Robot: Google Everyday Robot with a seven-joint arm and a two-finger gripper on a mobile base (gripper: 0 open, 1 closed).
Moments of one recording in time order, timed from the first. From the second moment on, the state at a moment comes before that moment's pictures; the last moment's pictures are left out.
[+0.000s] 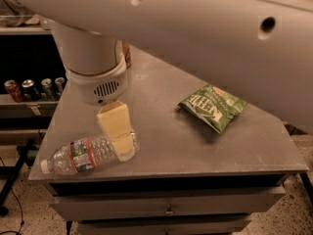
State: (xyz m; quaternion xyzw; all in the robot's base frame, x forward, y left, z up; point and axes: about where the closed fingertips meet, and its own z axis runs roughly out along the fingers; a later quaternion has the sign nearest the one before) arm 0.415 0.084 0.919 -0.85 0.52 -0.04 0.07
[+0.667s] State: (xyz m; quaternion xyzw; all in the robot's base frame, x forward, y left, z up) arm 0.411 0.104 0.907 -0.84 0.53 -0.02 0.05
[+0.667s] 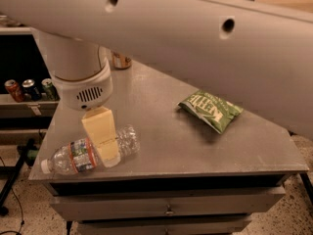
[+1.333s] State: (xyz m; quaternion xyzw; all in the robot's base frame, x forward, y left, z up) arm 0.416 0.125 0.872 -0.81 0.58 -0.01 0.02
